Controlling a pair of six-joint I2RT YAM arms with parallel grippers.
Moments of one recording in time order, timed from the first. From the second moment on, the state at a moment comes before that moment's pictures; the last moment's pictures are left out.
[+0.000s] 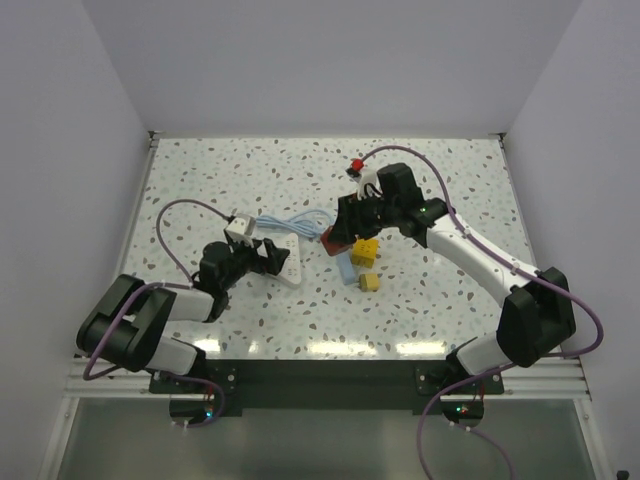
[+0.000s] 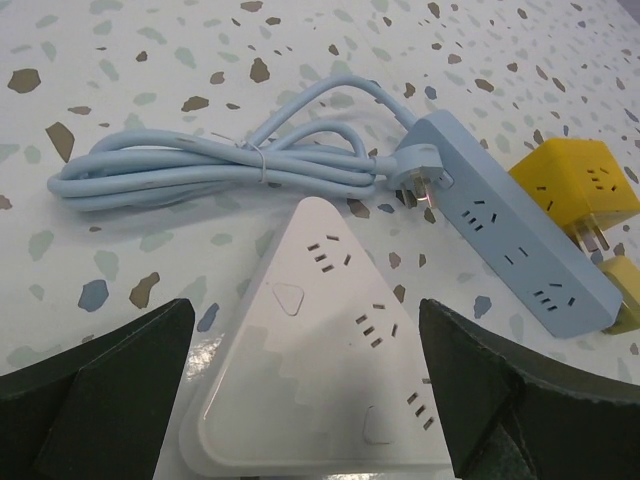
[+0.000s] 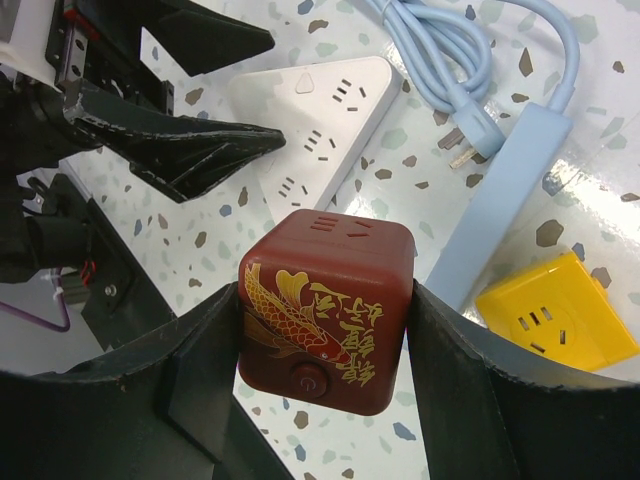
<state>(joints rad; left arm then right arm) -0.35 1.43 0.24 0.94 0.19 -0.27 0.53 1.48 1.17 -0.41 -0.46 0.26</state>
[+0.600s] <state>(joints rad) -0.35 1.47 0.12 1.07 0.31 -0.38 0.53 1.47 1.15 -0.40 -0.46 0.26</state>
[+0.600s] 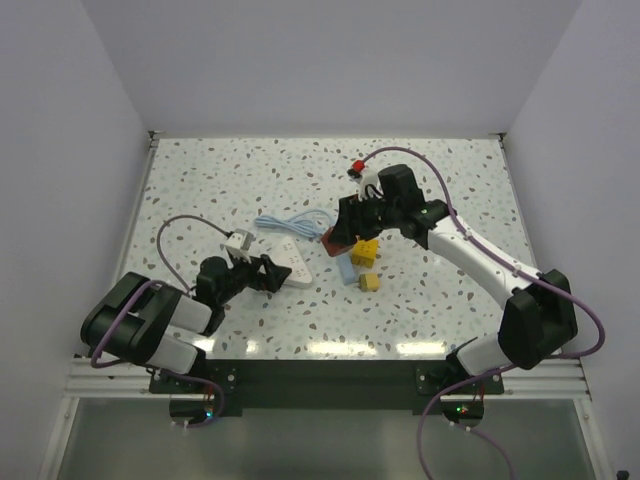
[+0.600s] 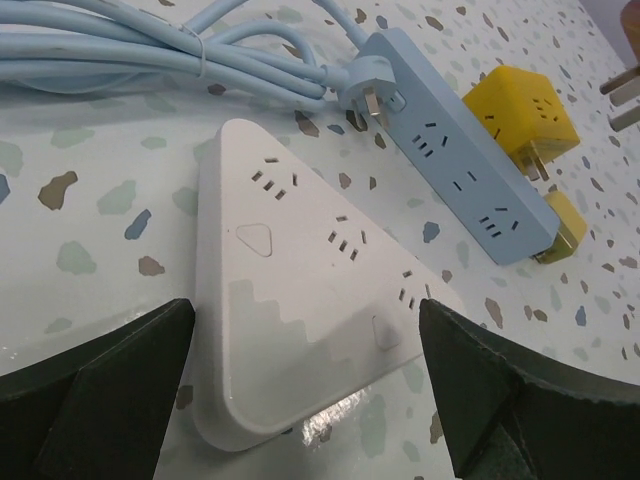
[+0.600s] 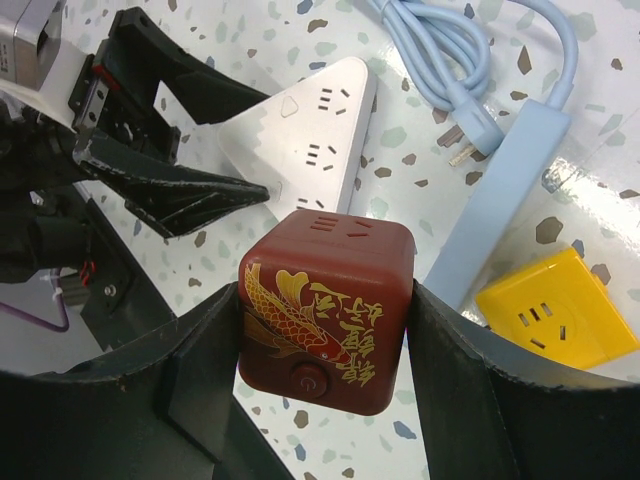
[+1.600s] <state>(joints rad) -0.65 1.24 0.05 1.11 0.25 -0.53 0.64 1.43 1.02 -0.28 -0.14 0.52</state>
